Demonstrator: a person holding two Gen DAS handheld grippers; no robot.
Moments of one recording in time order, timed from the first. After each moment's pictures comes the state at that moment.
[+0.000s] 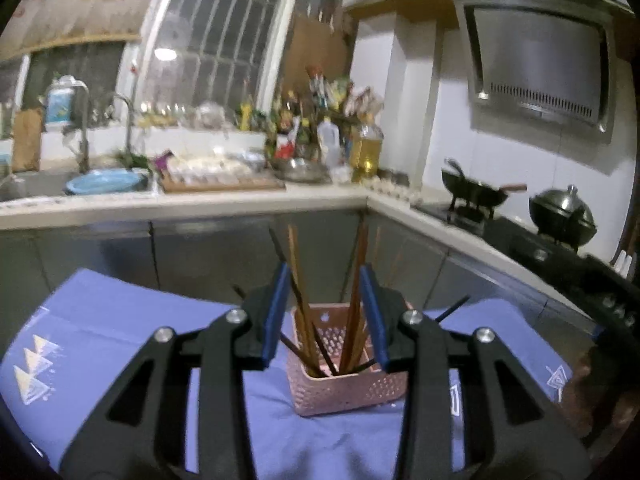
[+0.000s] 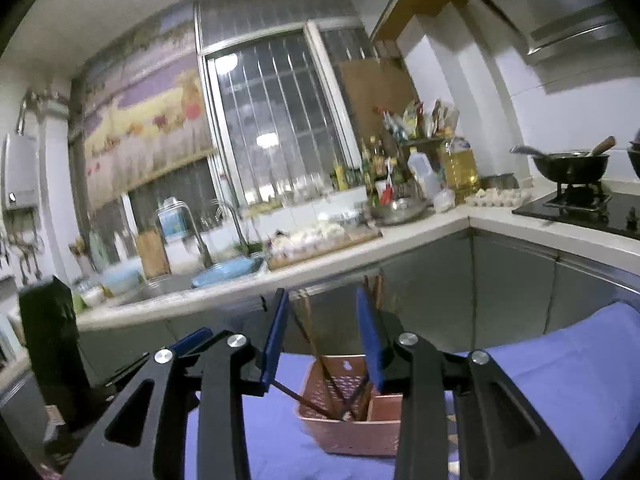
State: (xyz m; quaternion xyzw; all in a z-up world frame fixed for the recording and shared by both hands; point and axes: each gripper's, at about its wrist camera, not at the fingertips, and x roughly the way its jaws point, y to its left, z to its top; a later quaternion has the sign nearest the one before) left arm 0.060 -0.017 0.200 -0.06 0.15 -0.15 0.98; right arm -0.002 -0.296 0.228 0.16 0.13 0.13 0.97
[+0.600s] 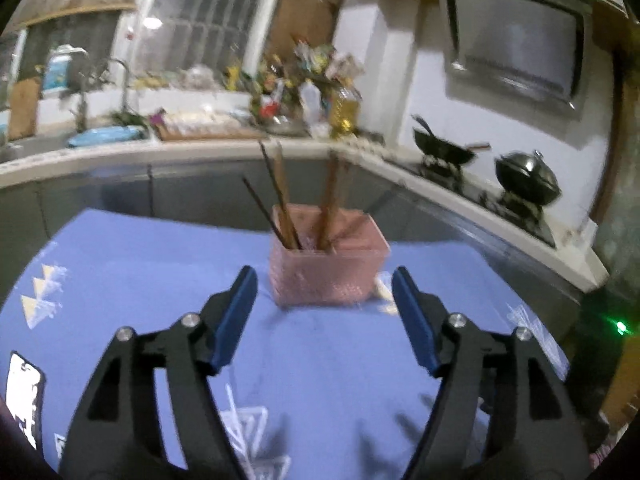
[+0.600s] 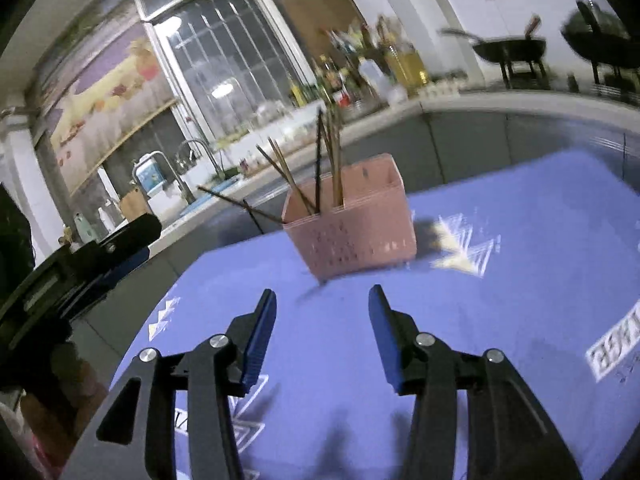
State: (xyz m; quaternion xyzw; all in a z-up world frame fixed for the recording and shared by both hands) left arm -0.040 -0.005 0.159 -0.06 0.23 -0.21 0.95; right arm -0.112 -0.286 0.120 0.23 0.29 0.10 0.93
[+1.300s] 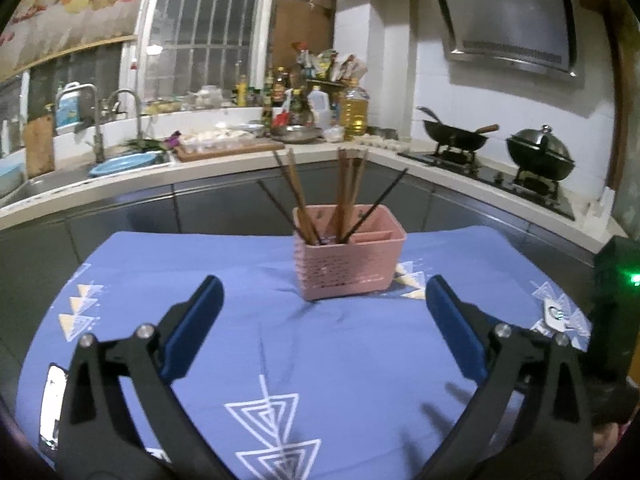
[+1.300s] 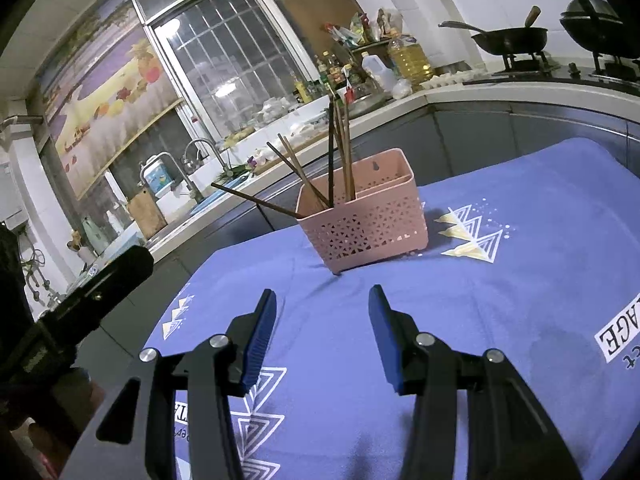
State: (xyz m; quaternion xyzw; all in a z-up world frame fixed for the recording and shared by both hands) left arm -0.068 -0.007 0.161 0.00 0.21 -0.15 0.97; right arm -0.123 -0.278 0.128 0.24 0.29 0.11 0.92
